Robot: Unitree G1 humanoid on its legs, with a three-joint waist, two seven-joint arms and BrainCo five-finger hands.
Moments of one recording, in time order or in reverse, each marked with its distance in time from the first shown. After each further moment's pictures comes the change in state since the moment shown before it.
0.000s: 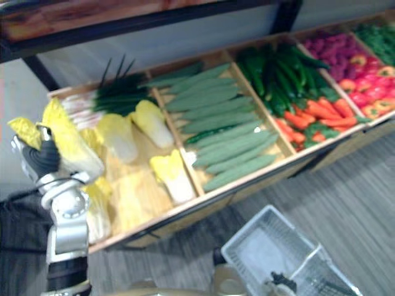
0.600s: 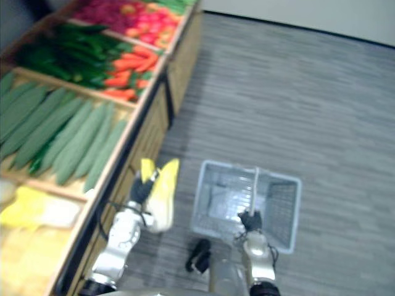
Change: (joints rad) left arm 0.171 -0.004 -0.379 0.411 -0.202 -0.162 -0.422; right arm 0.005 -0.006 0.497 -0.517 -0.194 0.015 0.035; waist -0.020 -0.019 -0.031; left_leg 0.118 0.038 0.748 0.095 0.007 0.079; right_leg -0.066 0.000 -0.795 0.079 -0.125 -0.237
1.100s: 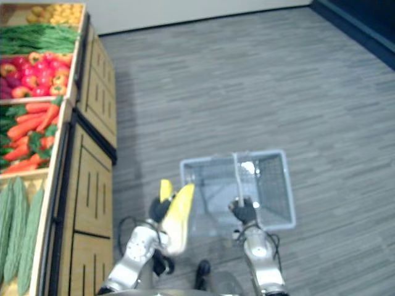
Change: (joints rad) left arm 0.006 -0.051 -0.101 0.163 -0.035 0.006 0.014; right arm 0.093 -0.131 0.190 -0.310 0.013 -0.003 0.082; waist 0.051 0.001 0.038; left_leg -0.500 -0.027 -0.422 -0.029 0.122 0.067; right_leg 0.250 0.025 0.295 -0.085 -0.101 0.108
